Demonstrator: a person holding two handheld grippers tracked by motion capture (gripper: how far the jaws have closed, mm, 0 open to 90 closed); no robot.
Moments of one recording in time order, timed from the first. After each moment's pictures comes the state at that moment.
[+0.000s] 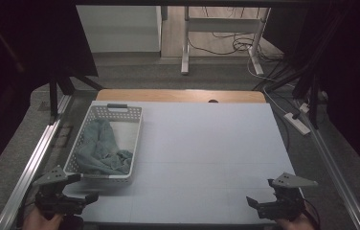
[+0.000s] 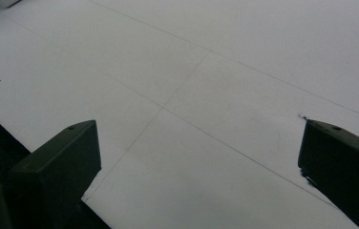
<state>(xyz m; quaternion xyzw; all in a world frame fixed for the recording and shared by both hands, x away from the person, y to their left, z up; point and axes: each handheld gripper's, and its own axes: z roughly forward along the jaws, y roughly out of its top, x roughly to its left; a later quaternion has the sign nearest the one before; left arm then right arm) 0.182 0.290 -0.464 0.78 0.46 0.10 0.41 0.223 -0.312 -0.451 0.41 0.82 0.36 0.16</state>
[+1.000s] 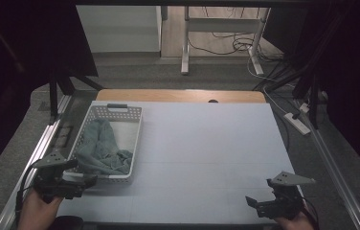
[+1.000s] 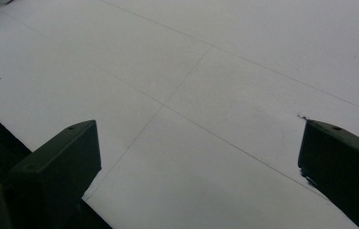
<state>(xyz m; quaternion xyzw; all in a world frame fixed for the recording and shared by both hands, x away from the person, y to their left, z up) 0.210 0.295 -0.440 0.78 0.47 0.12 0.39 0.228 -0.311 -0.453 0.41 0.82 0.36 0.15</state>
